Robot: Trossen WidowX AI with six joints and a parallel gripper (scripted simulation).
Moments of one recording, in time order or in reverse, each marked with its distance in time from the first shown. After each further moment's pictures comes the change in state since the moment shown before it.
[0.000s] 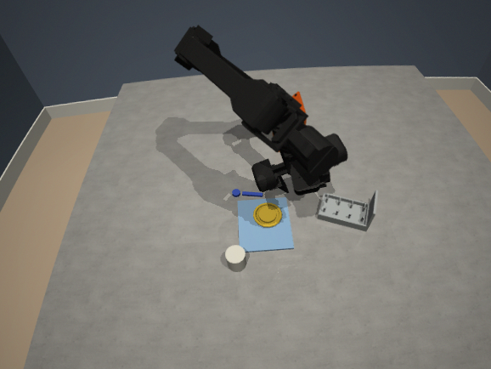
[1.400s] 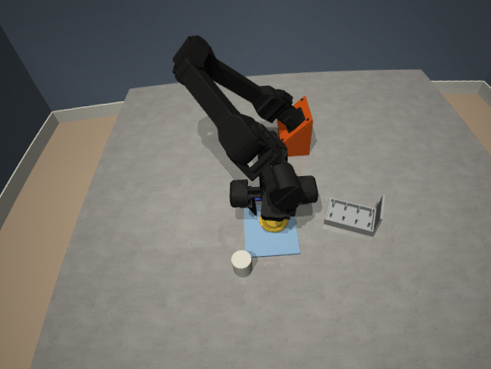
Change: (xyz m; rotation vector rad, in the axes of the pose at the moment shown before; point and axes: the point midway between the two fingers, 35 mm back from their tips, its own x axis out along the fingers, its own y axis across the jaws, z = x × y) arm 0.049 -0.093 -0.009 0.176 -0.048 -0.270
